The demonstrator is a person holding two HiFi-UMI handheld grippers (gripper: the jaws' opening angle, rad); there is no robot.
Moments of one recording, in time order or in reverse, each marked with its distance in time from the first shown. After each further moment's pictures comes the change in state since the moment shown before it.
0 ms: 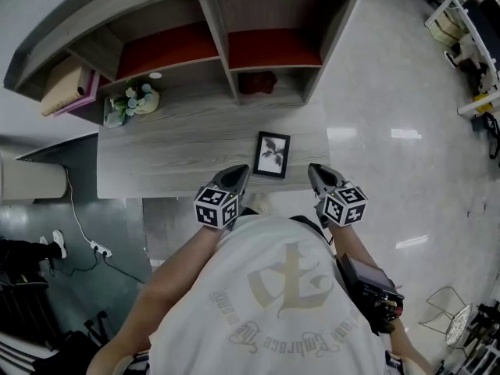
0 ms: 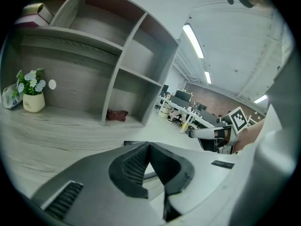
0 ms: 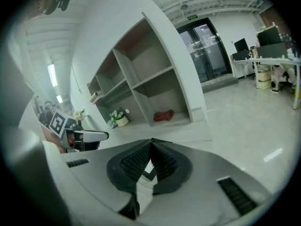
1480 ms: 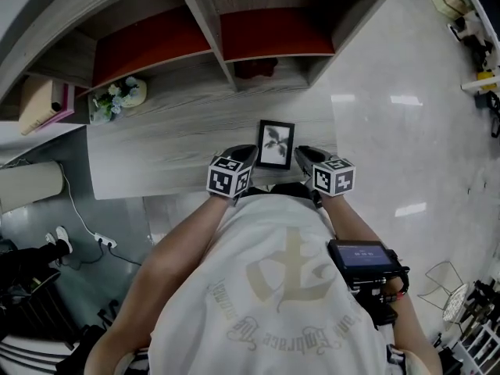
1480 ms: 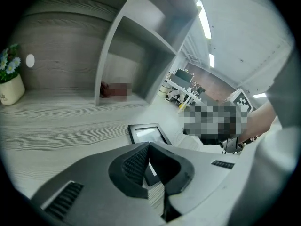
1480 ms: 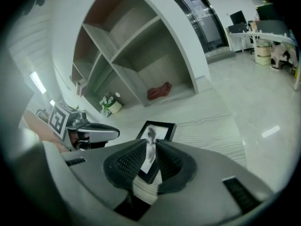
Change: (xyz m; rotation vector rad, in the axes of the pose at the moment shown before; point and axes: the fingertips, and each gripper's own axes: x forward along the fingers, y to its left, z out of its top) left arm 0.091 0.046 -0.033 -0.001 0.302 -0.051; right arm 0.095 -0.024 -0.042 0.158 0.269 0.001
